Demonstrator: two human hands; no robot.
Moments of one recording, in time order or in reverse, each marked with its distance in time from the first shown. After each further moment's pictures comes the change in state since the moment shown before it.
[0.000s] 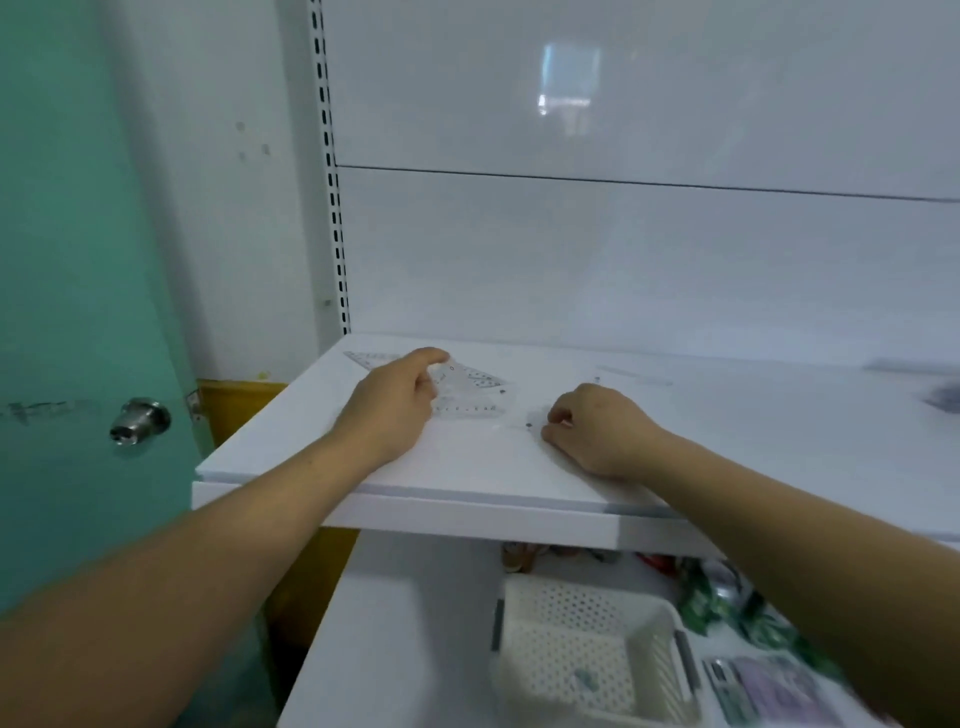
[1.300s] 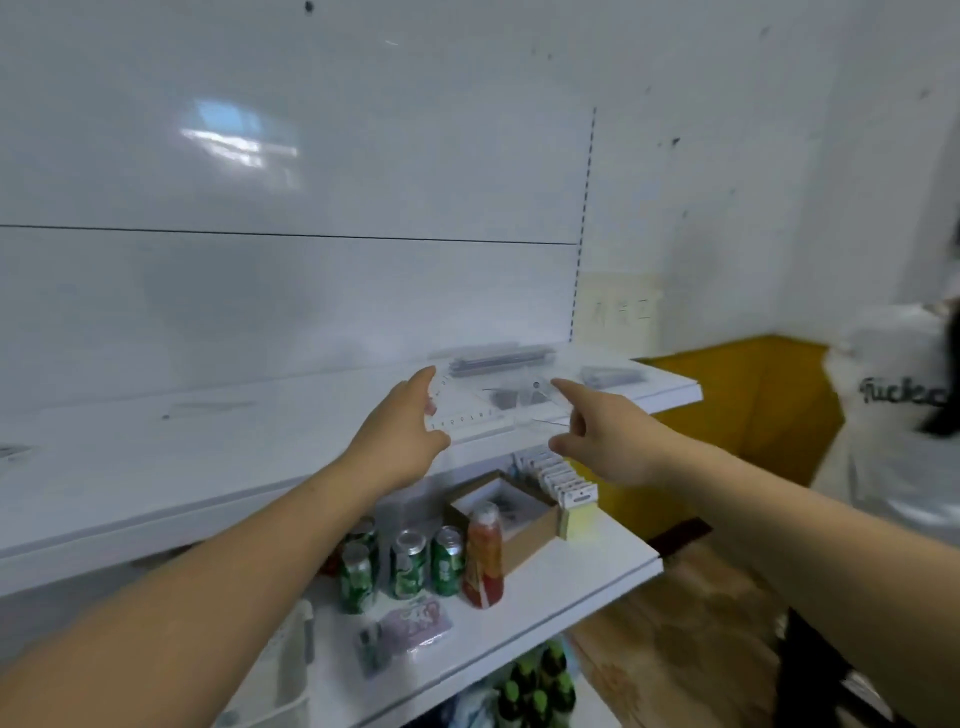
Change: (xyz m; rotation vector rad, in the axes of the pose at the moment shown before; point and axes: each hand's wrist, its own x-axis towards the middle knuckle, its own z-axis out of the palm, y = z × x) left_hand -0.109 0.360 0.230 -0.164 -0.396 0.389; right_hand -0.360 0.268 -0.128 0.205 0.171 0.486
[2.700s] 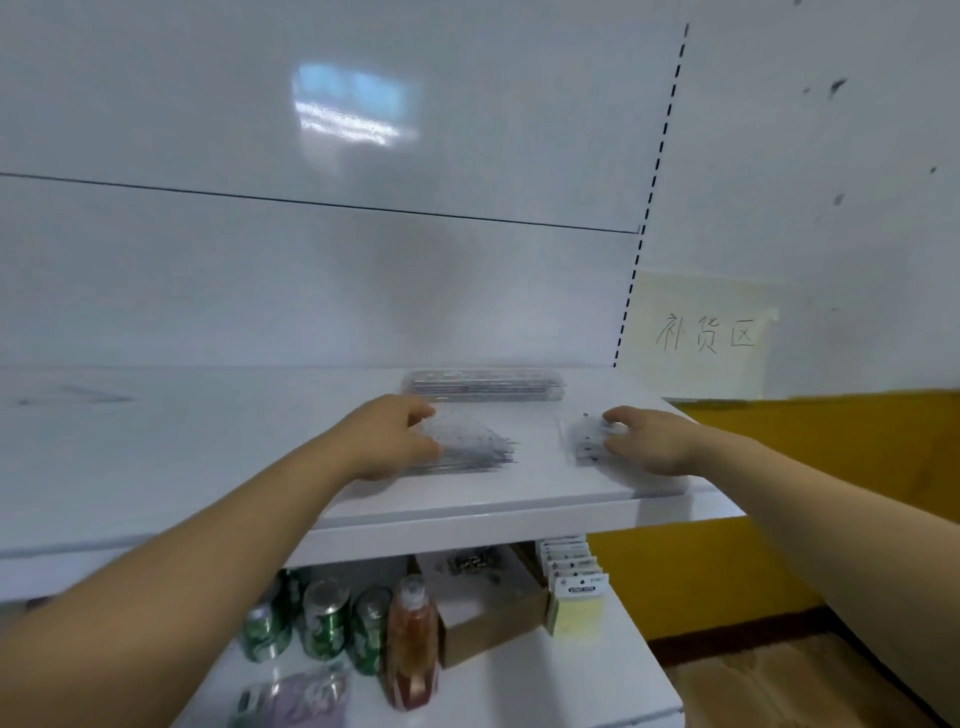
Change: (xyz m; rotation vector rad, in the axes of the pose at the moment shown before) left_hand 0.185 0.017 0.116 0.191 -0.120 -0.351; right_hand 0.250 0.259 -0.027 -0.183 -0.277 0.035
